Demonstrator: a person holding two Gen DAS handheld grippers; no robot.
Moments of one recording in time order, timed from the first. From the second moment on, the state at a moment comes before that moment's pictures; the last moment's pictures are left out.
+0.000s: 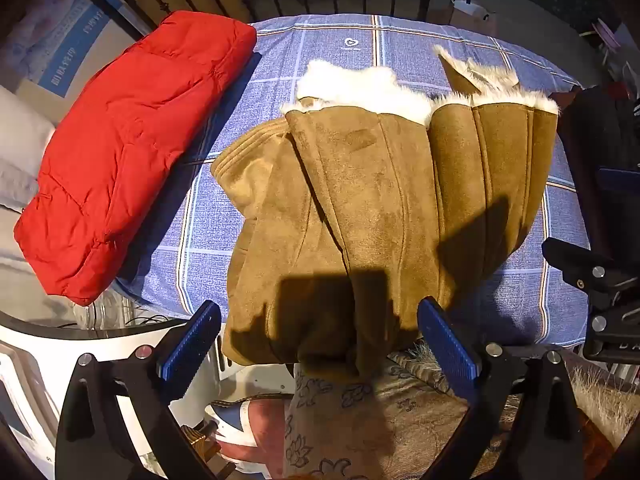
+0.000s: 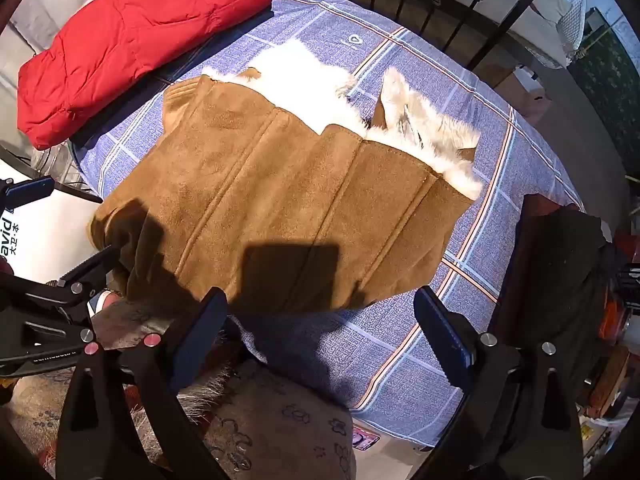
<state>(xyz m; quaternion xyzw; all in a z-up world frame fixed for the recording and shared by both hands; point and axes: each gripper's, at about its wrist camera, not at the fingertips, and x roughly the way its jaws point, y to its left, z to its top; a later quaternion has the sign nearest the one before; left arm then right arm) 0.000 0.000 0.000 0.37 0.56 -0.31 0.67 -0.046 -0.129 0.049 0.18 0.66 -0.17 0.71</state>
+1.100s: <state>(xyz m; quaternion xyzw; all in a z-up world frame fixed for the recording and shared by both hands) 0.000 0.000 0.000 0.38 0.56 -0.31 0.67 -0.045 -0.126 0.048 0.18 0.66 -0.17 0.71</state>
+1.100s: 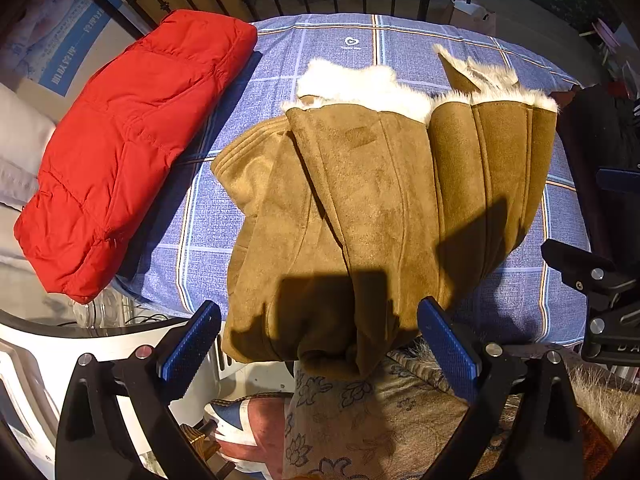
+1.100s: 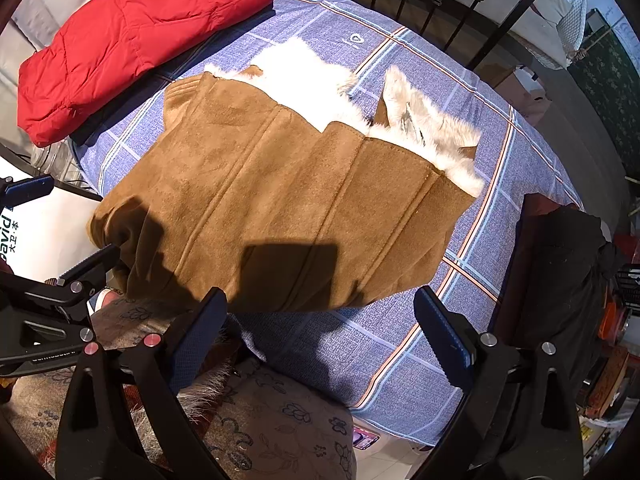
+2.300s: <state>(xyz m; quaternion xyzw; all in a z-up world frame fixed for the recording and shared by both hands) -0.002 0.004 -0.001 0.38 0.56 -0.32 0.67 -0.049 -0.119 0.047 0.18 0.66 -0.17 0.71</state>
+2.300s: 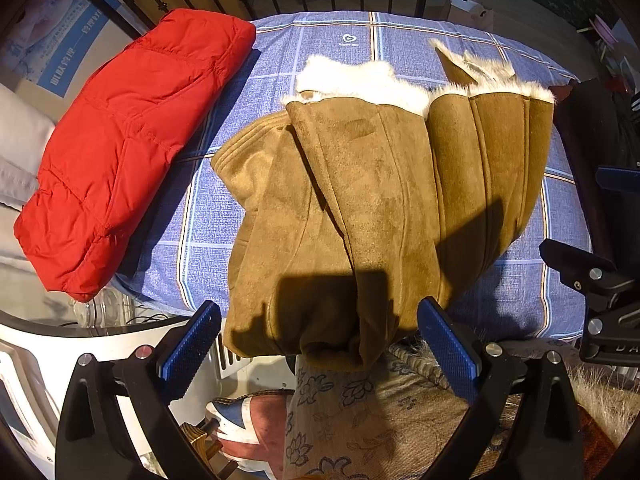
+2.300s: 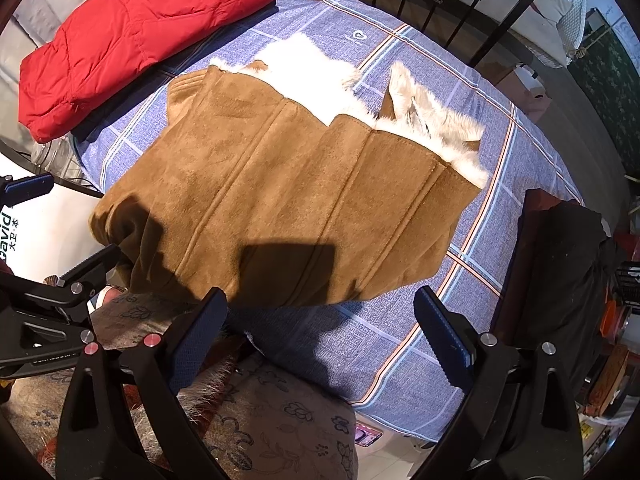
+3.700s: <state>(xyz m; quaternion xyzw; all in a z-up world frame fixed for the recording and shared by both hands) -0.002 0.008 -0.004 0.37 0.57 -0.32 0.66 -0.045 -0.117 0.043 0.18 0.67 -0.17 0.70</state>
